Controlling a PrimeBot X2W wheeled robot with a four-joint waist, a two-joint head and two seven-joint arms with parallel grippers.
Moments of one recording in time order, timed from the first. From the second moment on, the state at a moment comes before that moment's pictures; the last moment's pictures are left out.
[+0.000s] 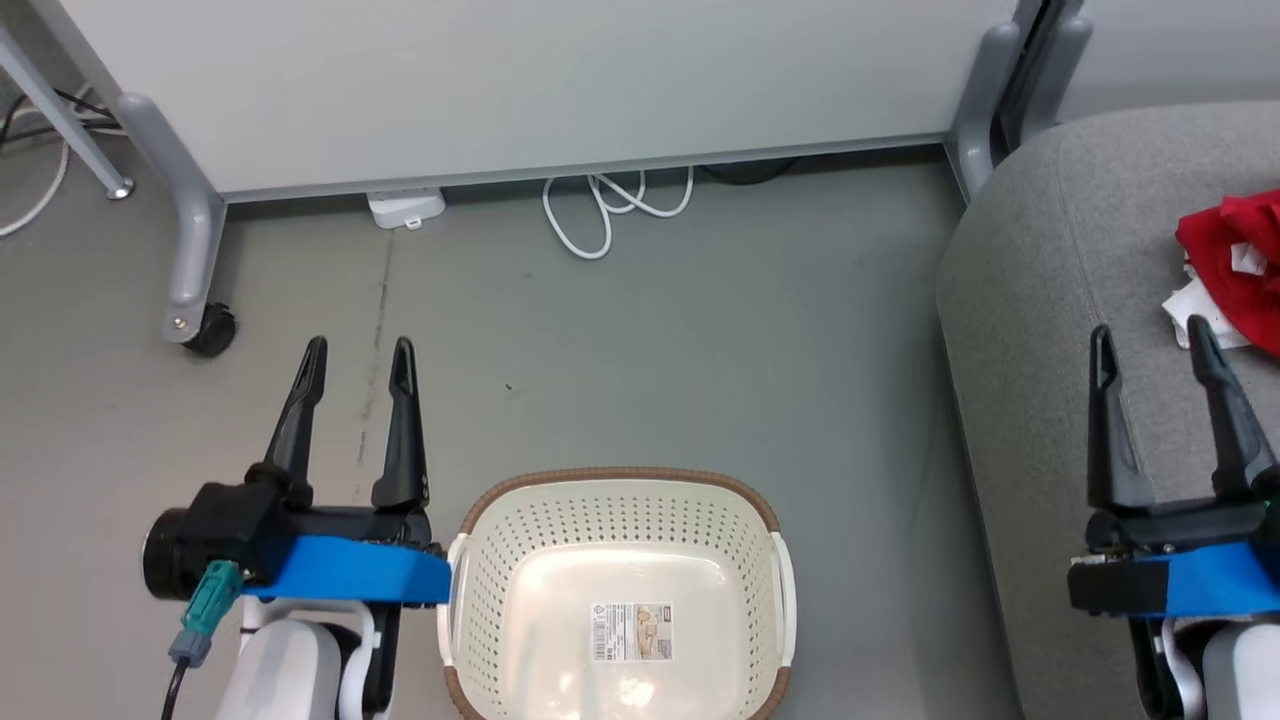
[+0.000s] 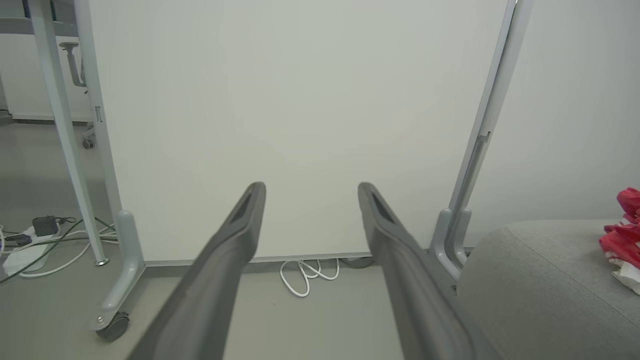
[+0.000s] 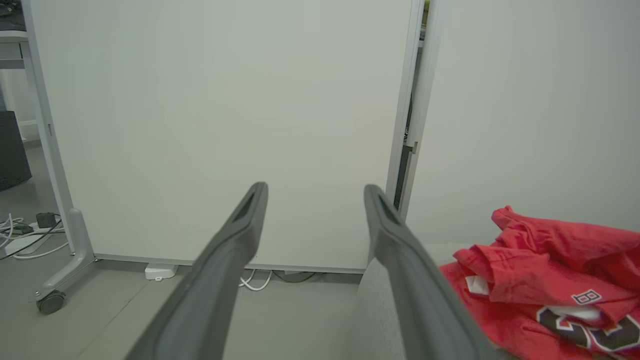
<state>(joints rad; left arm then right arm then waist) -0.22 0.08 -0.13 0.17 -0.23 -0.08 -0.26 -0.15 -0.10 -0.14 0.00 0.04 0.13 -0.26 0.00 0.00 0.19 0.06</state>
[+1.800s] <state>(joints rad) 0.00 0.05 -0.03 0.31 -0.34 -0.12 -0.21 0.01 -0.05 -0.09 0.22 0.29 0.13 -0.21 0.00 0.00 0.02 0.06</state>
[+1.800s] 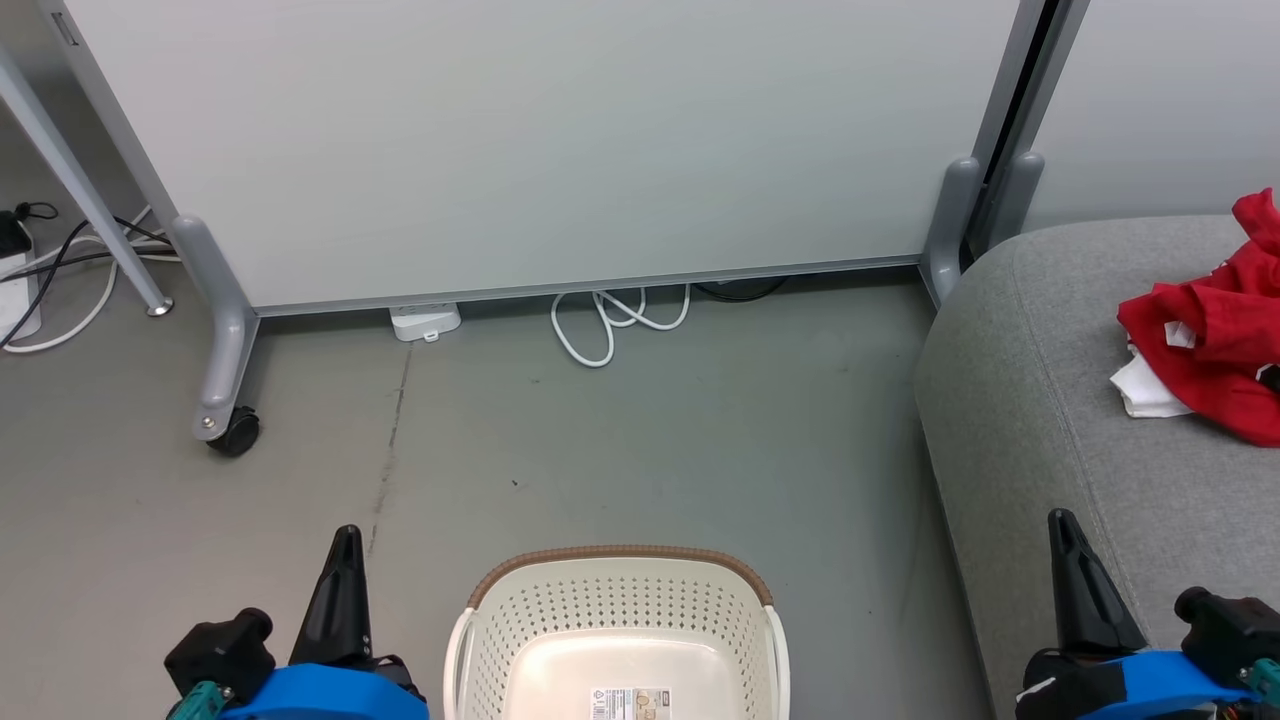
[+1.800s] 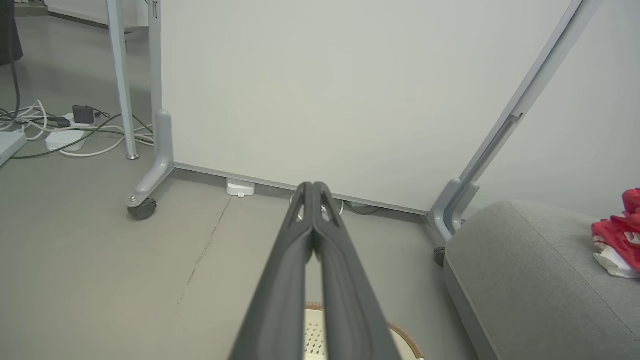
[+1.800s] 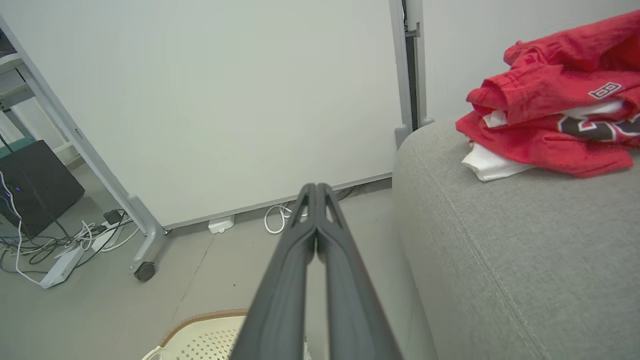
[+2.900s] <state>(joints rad) -0.04 0.05 0.03 0.28 -0.85 -0.12 -0.08 -0.03 -0.05 -0.10 0.23 0.82 0.13 -0.08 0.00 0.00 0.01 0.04</state>
